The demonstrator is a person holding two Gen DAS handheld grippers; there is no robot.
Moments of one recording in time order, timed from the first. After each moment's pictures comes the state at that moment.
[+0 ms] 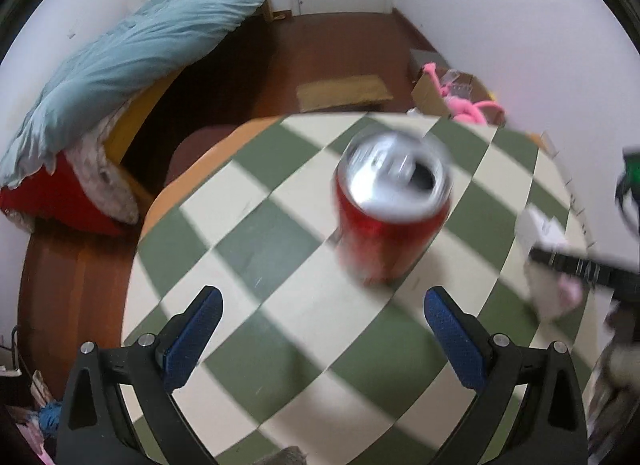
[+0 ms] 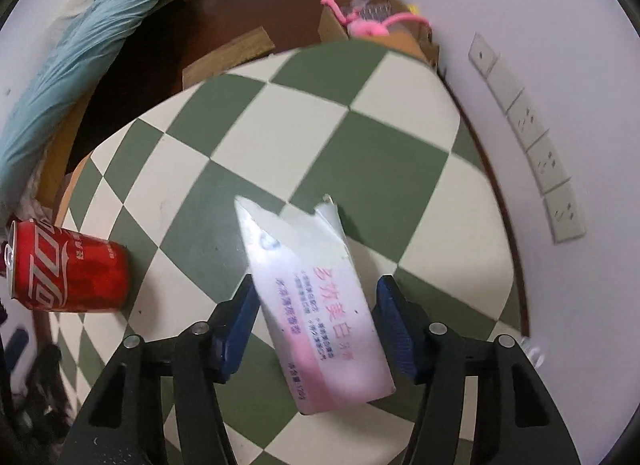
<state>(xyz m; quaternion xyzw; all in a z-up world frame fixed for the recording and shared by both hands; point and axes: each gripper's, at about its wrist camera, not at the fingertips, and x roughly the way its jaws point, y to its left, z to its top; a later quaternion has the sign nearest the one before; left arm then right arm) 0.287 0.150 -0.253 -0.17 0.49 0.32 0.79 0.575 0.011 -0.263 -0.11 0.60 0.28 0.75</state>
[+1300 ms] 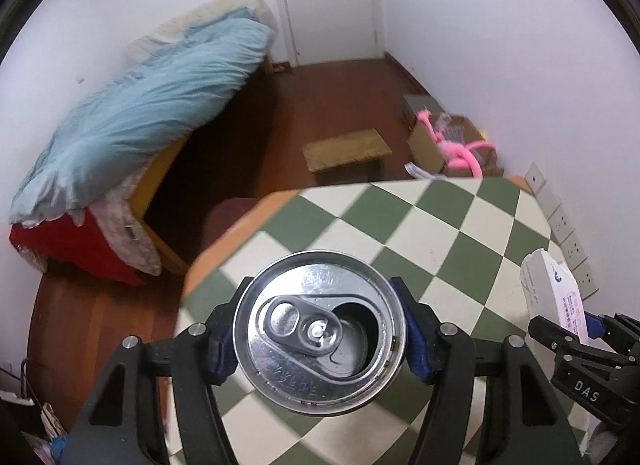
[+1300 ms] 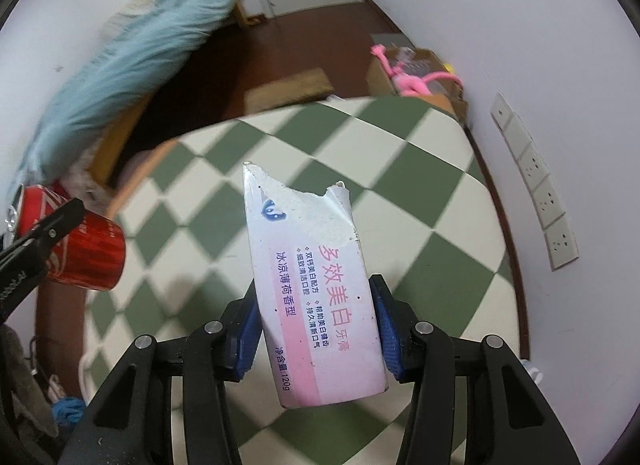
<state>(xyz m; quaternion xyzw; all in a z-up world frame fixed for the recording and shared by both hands) 0.253 0.150 -0.179 -0.11 0.42 0.34 0.83 0.477 -0.013 -0.181 -0.11 0.50 0.36 0.78</state>
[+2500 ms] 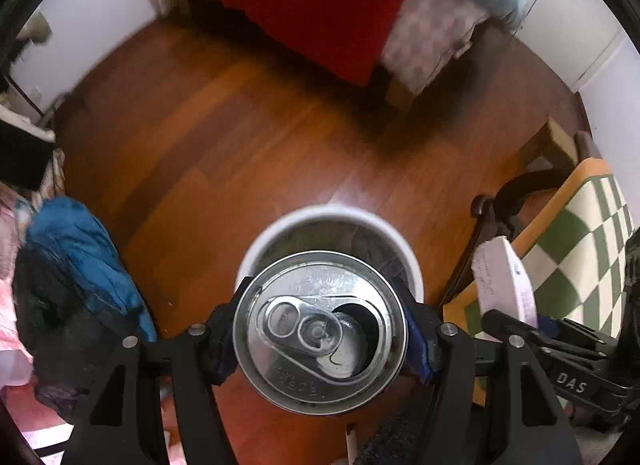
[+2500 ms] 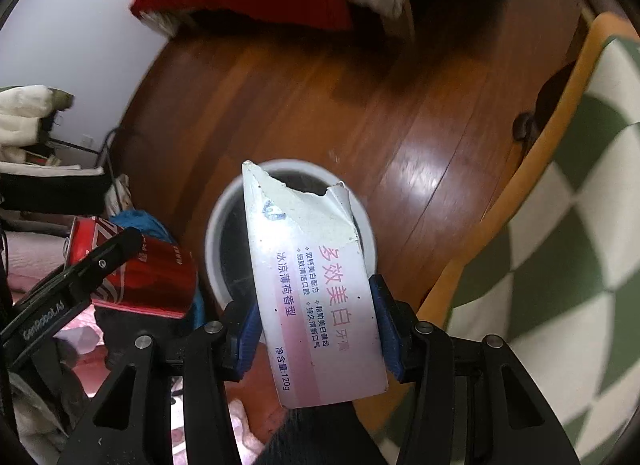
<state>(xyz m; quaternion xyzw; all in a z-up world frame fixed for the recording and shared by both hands) -0.239 0.328 -0.326 -0.42 0.44 0.49 0.62 -0.030 0.267 -0.330 -0.30 0.59 0.56 0.50</state>
